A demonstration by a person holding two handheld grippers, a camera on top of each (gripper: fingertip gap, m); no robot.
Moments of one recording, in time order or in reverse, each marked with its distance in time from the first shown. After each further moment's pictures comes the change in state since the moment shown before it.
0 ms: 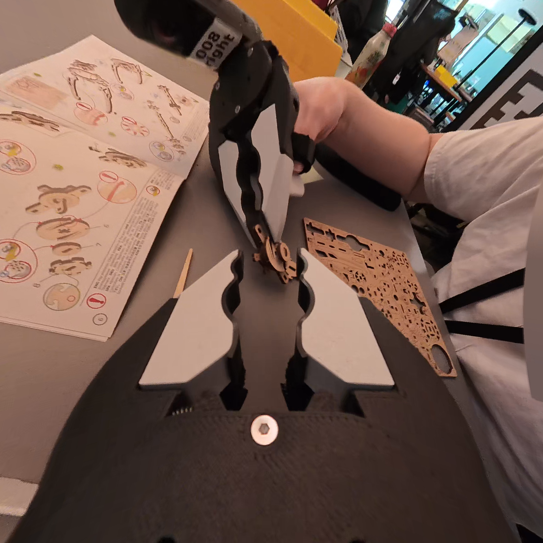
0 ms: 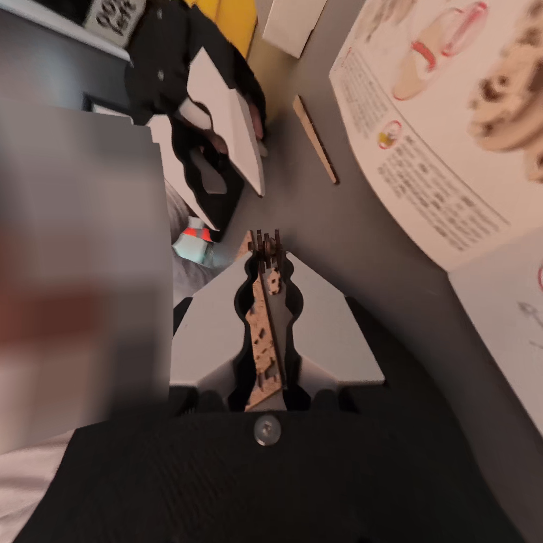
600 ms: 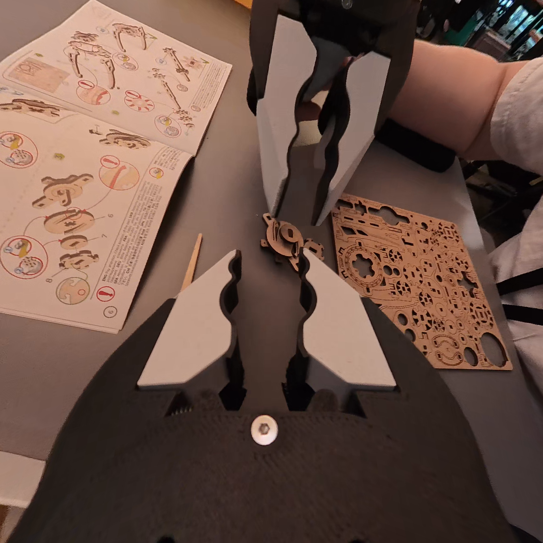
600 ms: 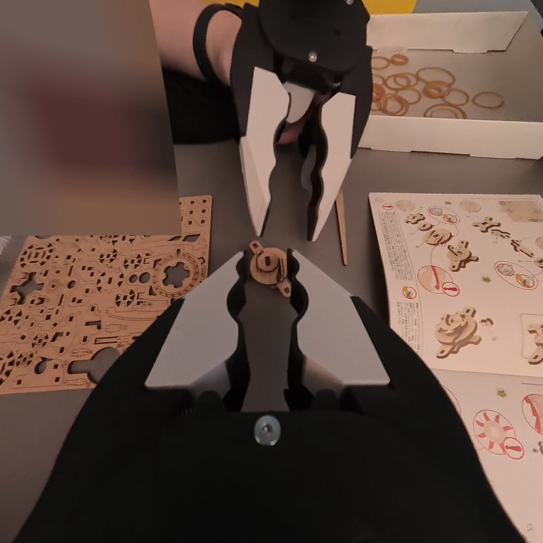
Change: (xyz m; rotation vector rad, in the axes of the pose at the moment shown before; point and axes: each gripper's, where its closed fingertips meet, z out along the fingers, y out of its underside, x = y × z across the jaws) left arm -0.010 0.018 0.008 -0.123 -0.114 0.098; right arm -0.018 -0.003 0.001 -0.064 0.359 -1.017
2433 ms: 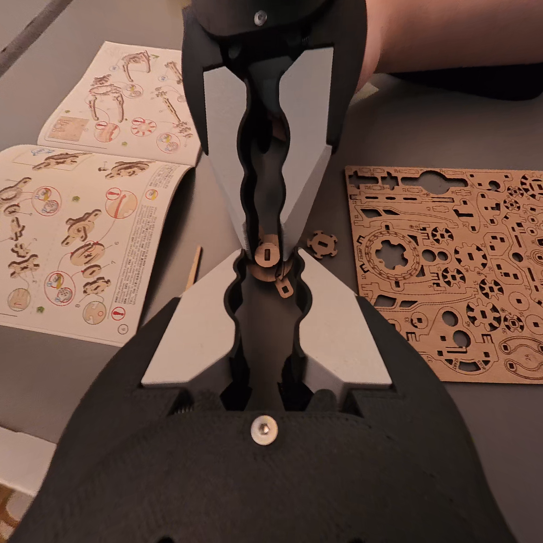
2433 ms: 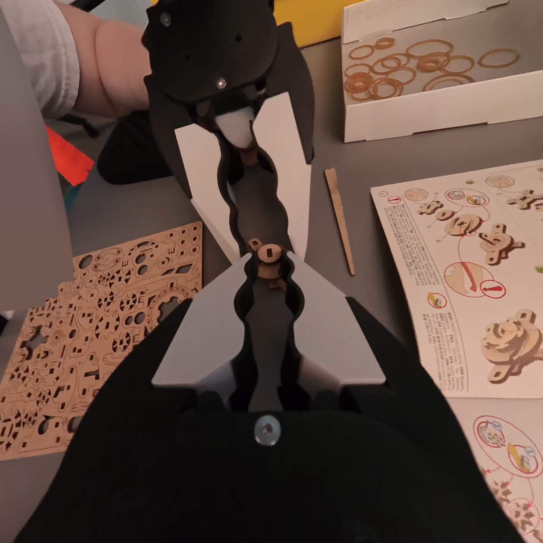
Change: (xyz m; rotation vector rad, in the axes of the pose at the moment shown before) left arm 0.003 0.006 0.013 -0.068 -0.190 0.255; right arm 0.008 -0.002 0.025 0.064 -0.021 0.184
